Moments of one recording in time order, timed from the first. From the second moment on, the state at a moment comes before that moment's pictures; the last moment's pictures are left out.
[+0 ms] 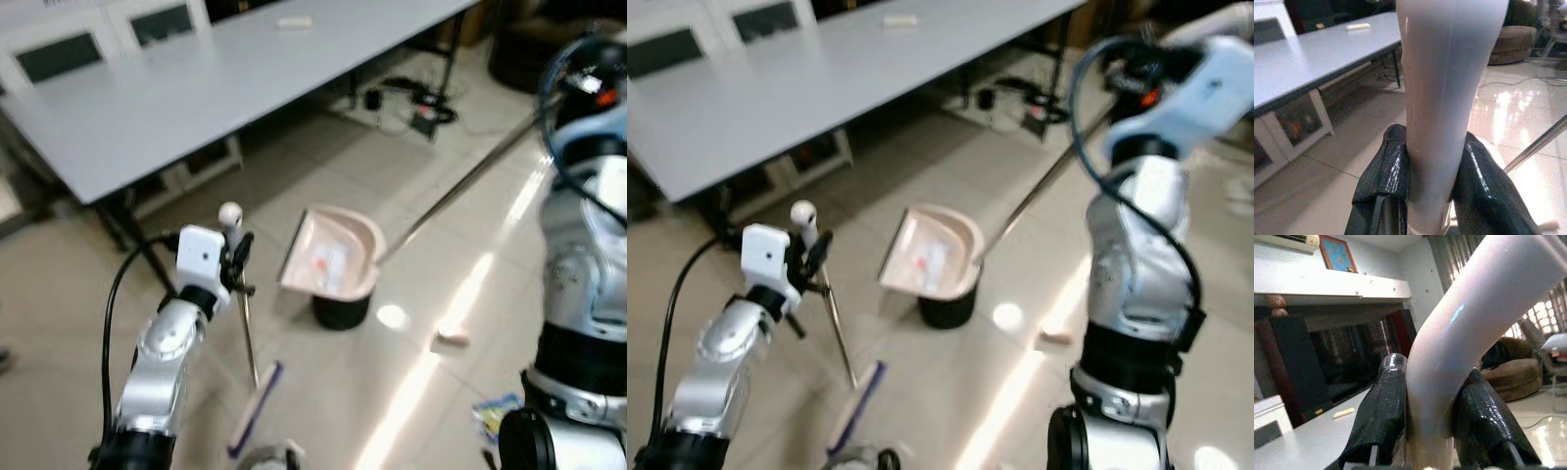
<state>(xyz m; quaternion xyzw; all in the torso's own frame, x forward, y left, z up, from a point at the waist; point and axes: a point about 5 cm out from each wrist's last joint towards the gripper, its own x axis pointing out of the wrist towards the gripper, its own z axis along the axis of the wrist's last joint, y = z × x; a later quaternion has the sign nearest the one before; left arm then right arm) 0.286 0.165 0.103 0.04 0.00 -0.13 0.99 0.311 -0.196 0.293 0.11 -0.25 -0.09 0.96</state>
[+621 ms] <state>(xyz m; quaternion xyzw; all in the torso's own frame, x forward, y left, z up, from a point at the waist) 0.289 0.162 0.106 0.04 -0.01 -0.12 0.99 0.311 -0.199 0.285 0.13 -0.24 -0.09 0.96</state>
